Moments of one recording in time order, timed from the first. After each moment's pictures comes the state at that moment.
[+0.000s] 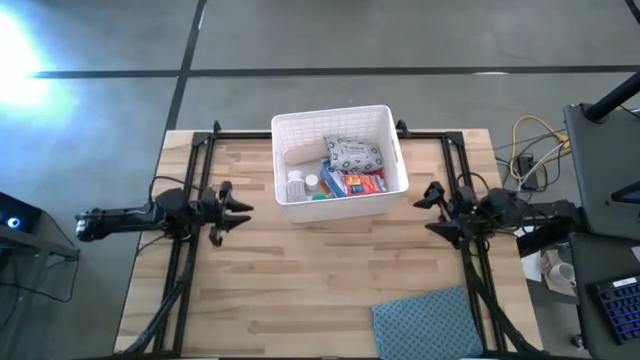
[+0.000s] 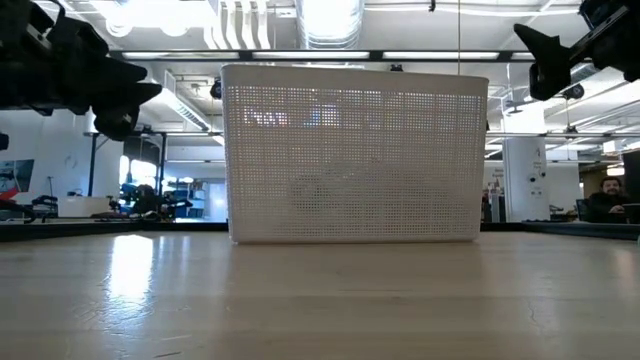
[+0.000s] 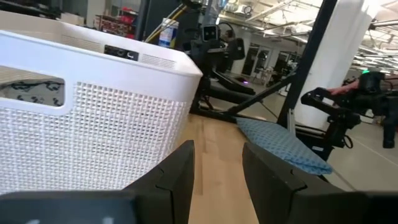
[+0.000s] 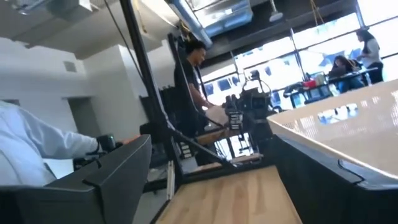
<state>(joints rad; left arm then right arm) 0.07 0.00 0.01 0.03 0.07 -0.25 0.06 0.00 0.01 0.32 -0.10 0.39</state>
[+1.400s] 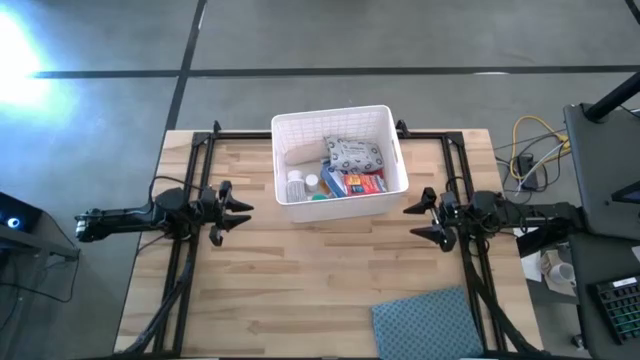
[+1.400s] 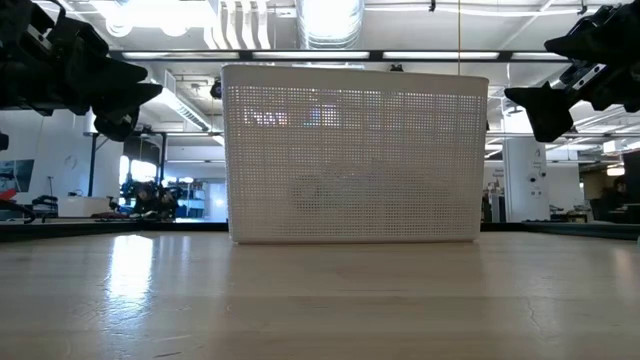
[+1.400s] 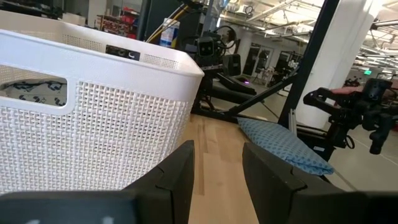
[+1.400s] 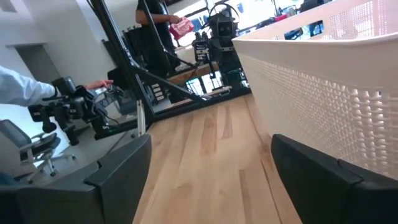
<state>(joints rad) 0.07 0.00 0.01 0.03 0.07 -0.25 0.03 0.00 0.01 0.02 -0.10 0.39</state>
